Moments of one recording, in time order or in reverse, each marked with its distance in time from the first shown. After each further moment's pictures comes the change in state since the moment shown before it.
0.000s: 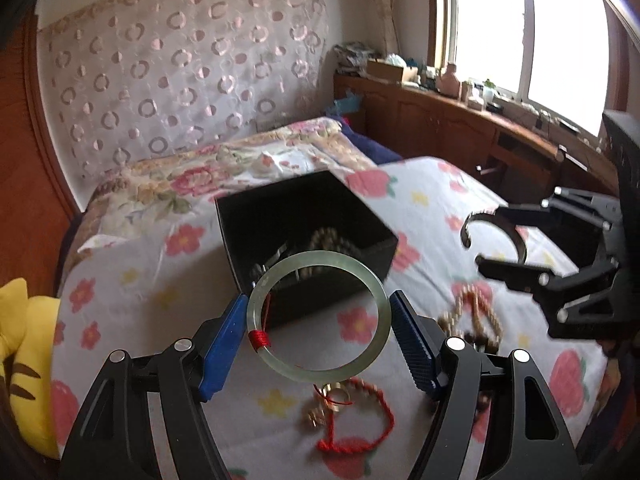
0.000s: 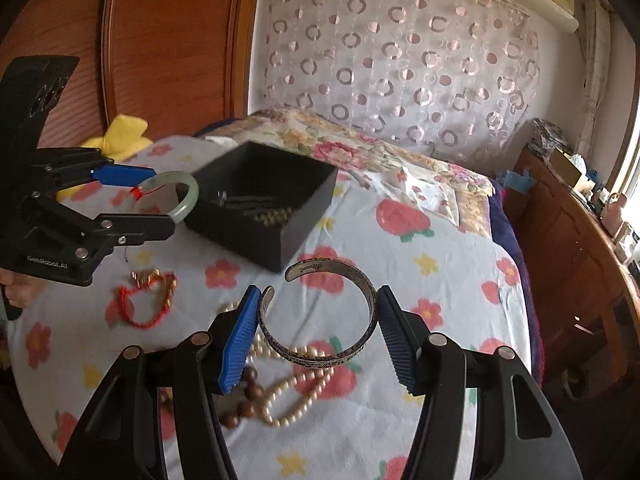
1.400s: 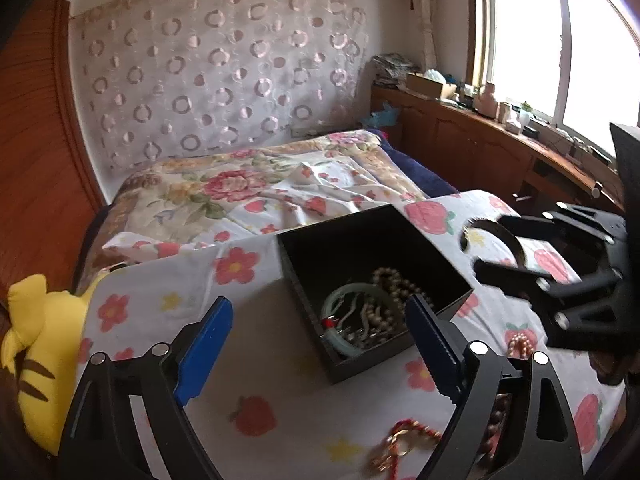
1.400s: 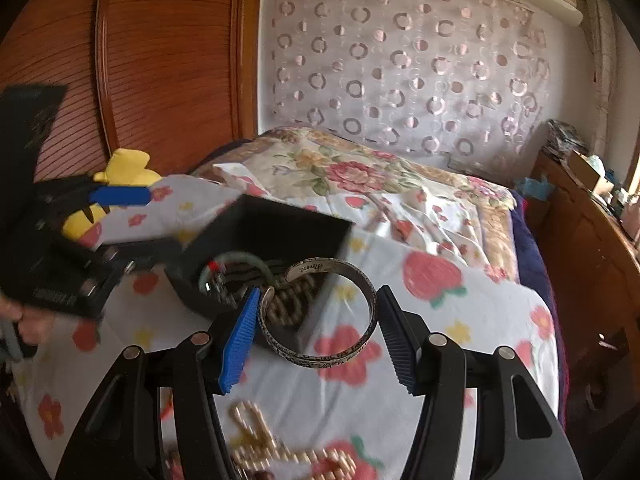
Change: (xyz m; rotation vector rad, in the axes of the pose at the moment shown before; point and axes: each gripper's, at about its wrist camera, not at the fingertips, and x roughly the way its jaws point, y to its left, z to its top) left arm 0.009 0.047 0.022 -0.082 -0.026 0.101; right arm 0.051 0.003 0.064 0.020 -0.036 0.072
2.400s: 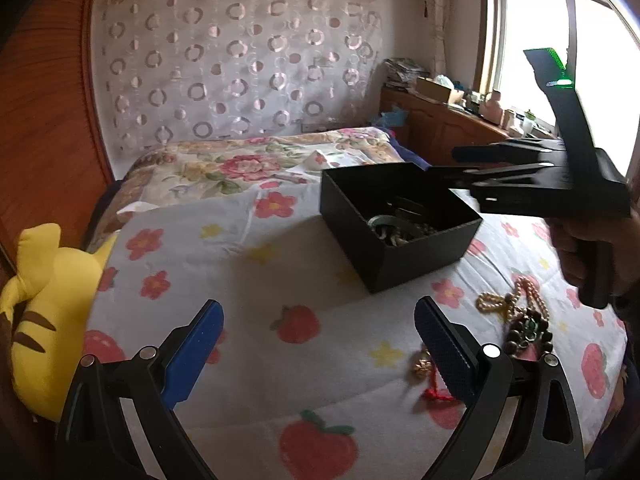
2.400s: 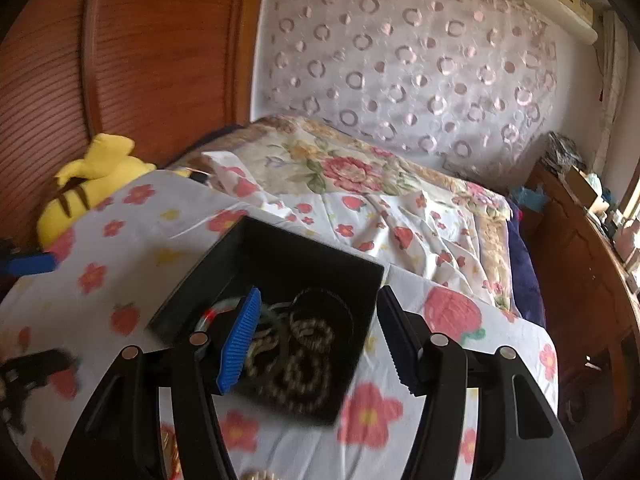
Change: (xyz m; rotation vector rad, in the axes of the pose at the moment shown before) left arm -0.030 0.035 -0.069 -0.048 0.000 -0.014; right arm 0.021 0.028 0.020 -0.065 0.044 -0.068
